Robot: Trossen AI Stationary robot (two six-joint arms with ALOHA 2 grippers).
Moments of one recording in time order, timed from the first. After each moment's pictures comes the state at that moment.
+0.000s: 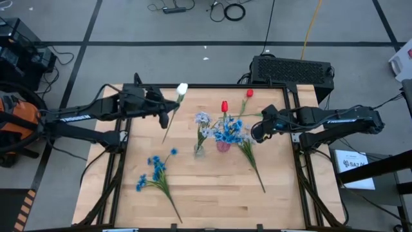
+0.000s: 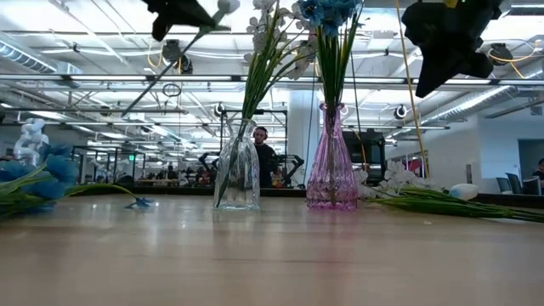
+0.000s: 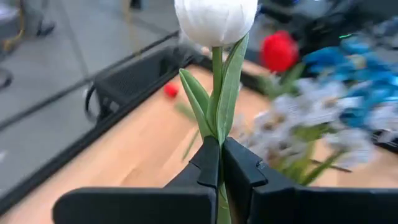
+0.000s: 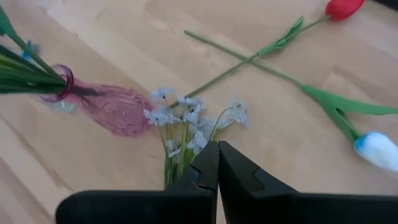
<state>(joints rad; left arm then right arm) 0.16 0.97 1.00 -0.38 -0.17 -0.26 0.03 1.03 0.95 -1.00 0.34 0.92</state>
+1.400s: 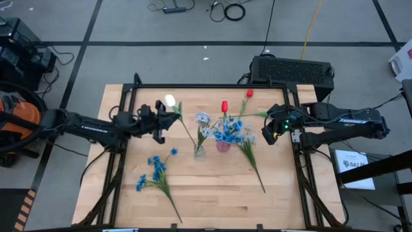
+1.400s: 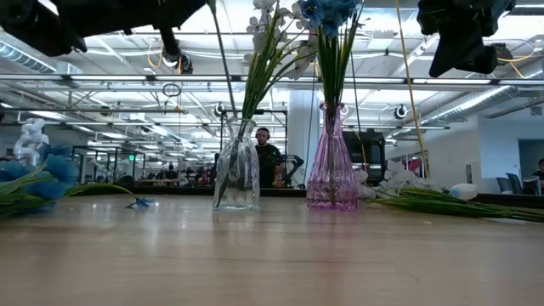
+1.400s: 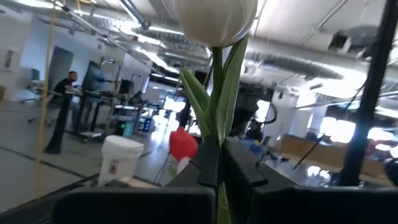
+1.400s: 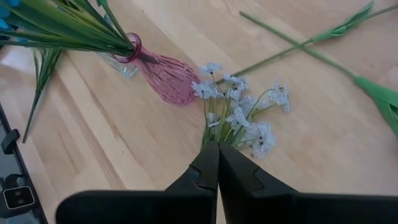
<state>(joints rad) 0.02 1.04 0.37 1.07 -0.15 -0.20 -0.05 0.88 0.95 -1.00 0.08 0.76</state>
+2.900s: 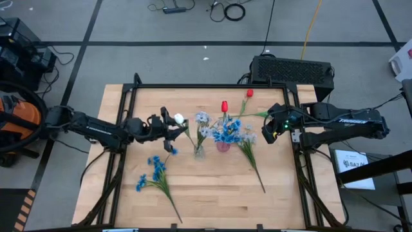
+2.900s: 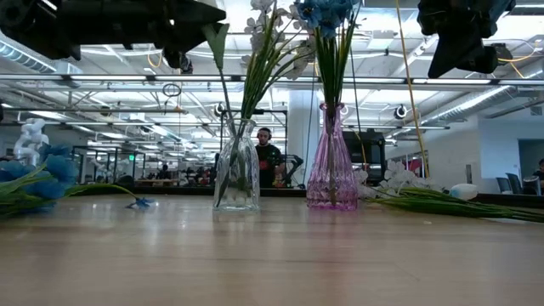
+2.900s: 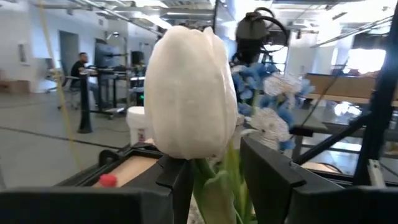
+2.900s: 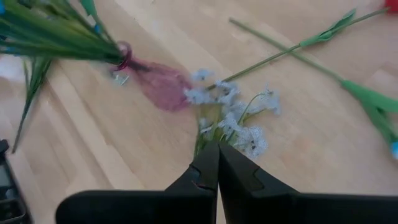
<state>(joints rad) -0.06 1.11 0.37 0.95 -0.24 -0.02 -0.05 0.88 0.95 -1.00 0.13 0.77</state>
